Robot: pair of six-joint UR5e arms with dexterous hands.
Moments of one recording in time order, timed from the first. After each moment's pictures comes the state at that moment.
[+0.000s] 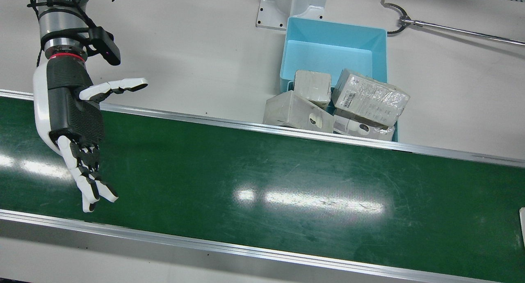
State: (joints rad) left arm -1.80 -1.80 -1.75 0.42 1.92 -0.16; right arm 0.91 -1.10 1.88 -3.64 -1.26 -0.12
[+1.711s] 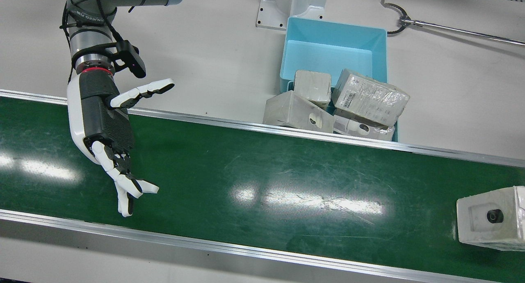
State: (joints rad) left arm -1.80 -1.80 -1.75 0.42 1.92 -0.16; right arm 0.85 -1.08 1.82 -3.44 -1.19 -0.14
